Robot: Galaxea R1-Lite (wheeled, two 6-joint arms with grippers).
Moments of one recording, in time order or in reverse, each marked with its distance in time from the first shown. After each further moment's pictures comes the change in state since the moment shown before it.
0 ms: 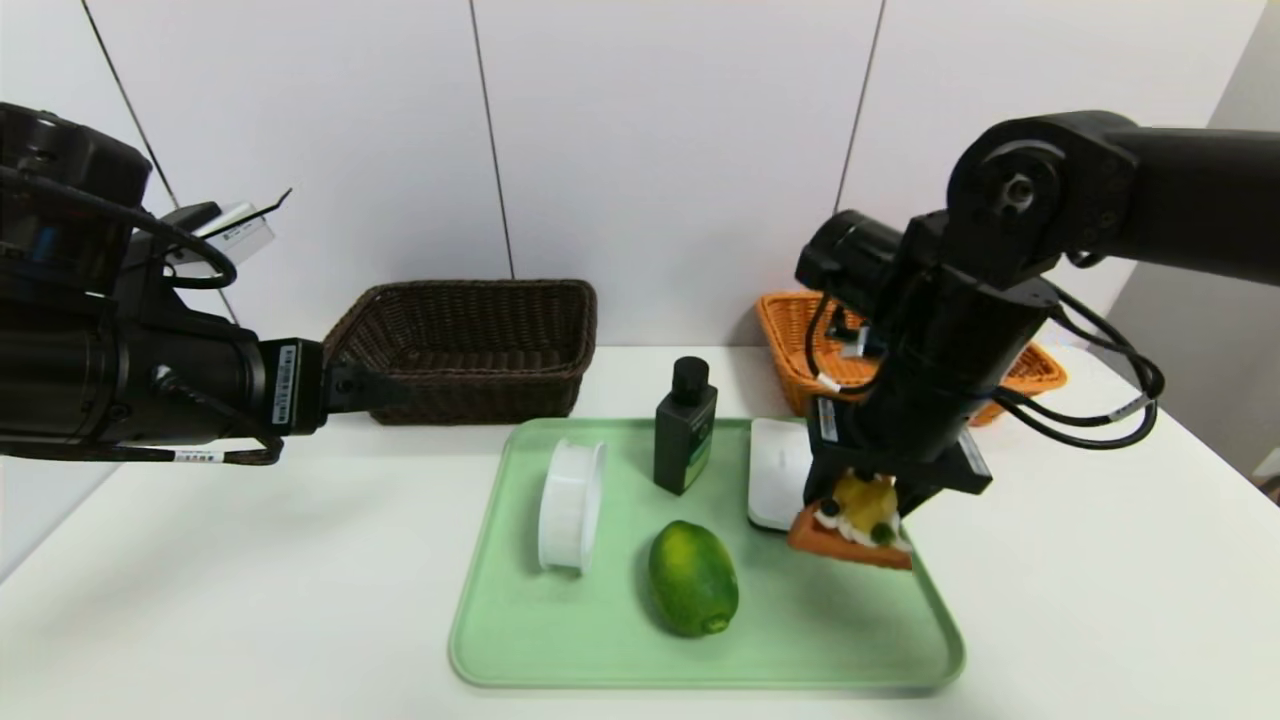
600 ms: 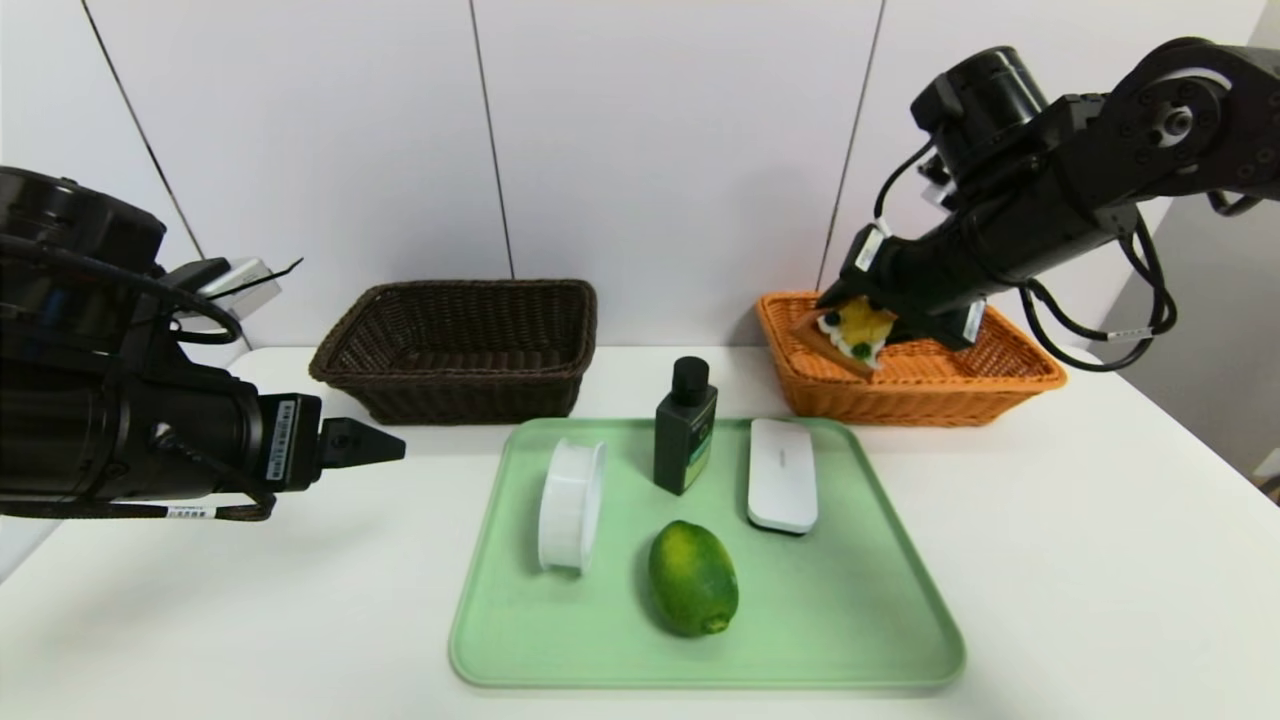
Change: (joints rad) left arm -0.006 -0.029 0.103 -0.001 -0.002 0.000; right arm -0.180 -0.073 -0.001 -0.486 -0.054 0.096
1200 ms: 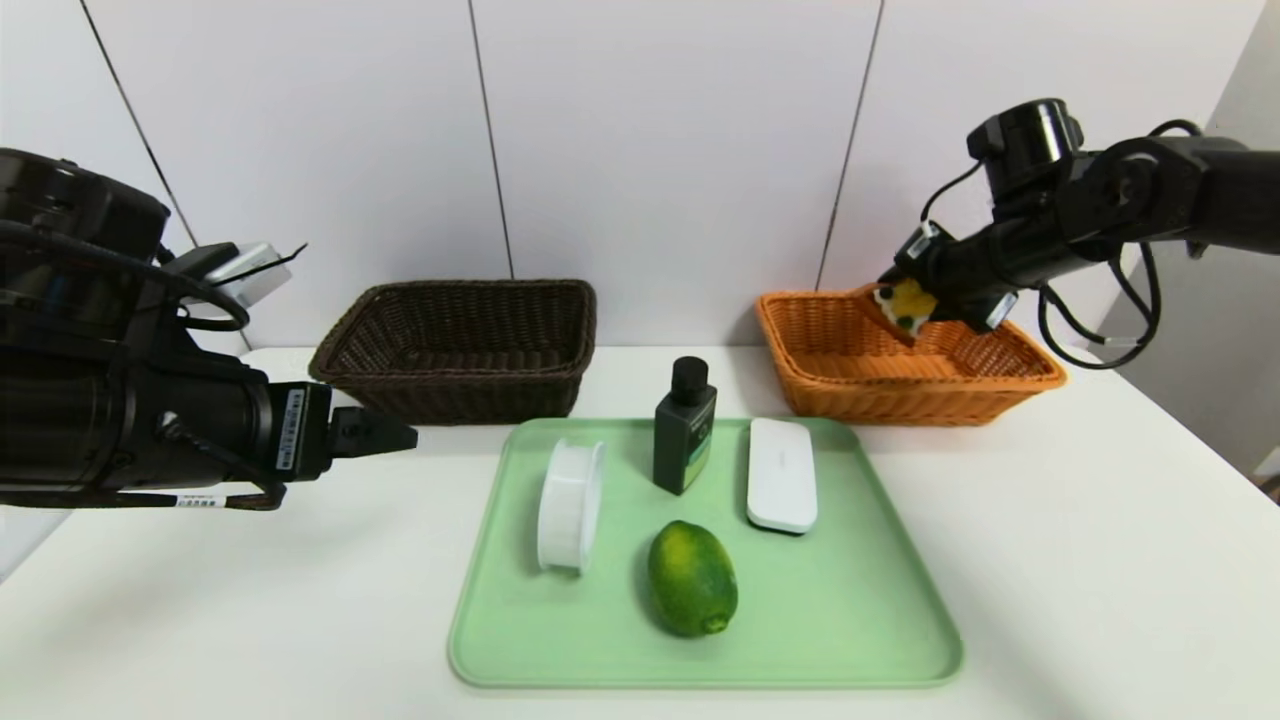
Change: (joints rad) left arm -0.029 0.012 -0.041 -0.007 0.002 0.003; right arm -0.221 0.160 0.000 -0.262 0.001 0.022
